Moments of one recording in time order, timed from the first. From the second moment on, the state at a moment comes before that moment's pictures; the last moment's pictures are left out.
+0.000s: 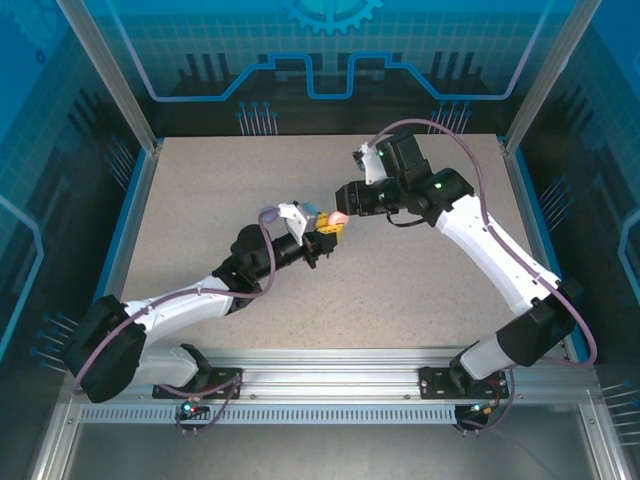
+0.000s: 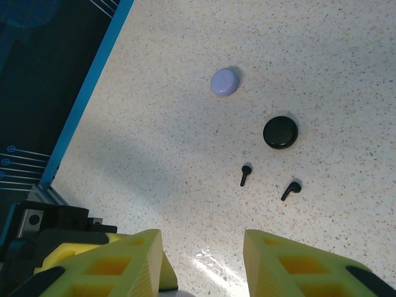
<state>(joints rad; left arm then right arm) -0.69 1.29 0.62 0.70 0.26 -0.14 0.56 1.50 1.58 -0.85 -0.31 0.41</state>
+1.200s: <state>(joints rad) -0.73 2.35 1.69 0.15 0.29 -0.84 0.03 1.11 0.87 -0.67 -0.24 0.66</state>
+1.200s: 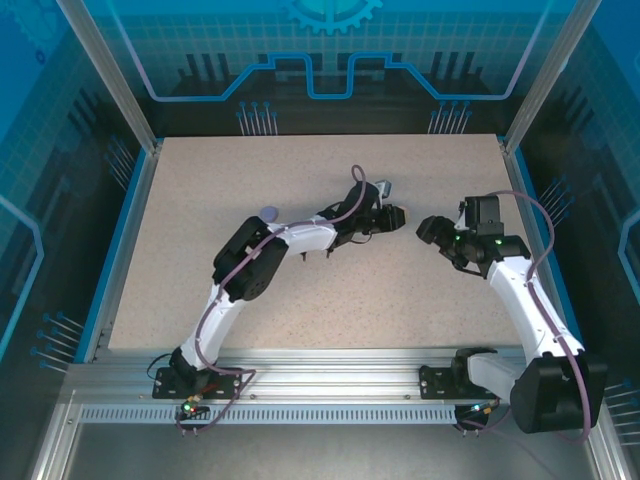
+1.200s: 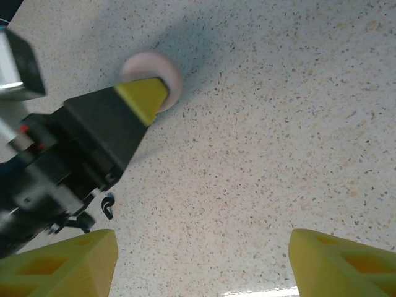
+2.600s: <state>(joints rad) -0.69 2.09 1.82 -0.49 0.01 -0.56 0.03 1.11 0.94 -0.71 -0.24 0.69</state>
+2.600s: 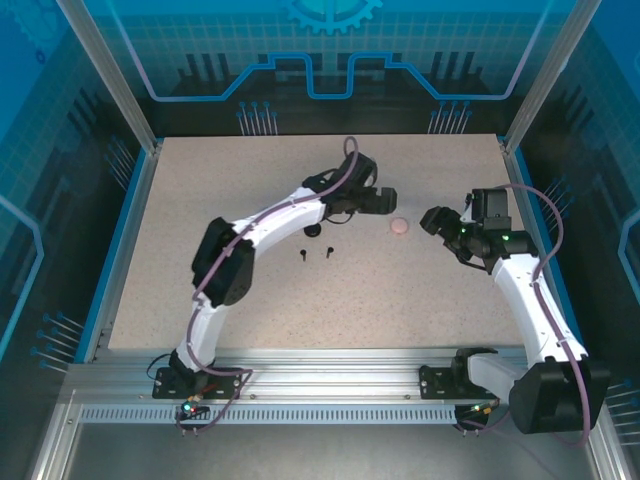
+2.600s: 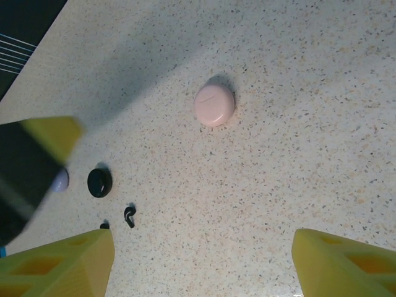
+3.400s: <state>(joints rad) -0.36 1.32 0.84 -0.07 -0.10 -0.70 0.56 1.86 1.58 -0.85 0.05 0.77</state>
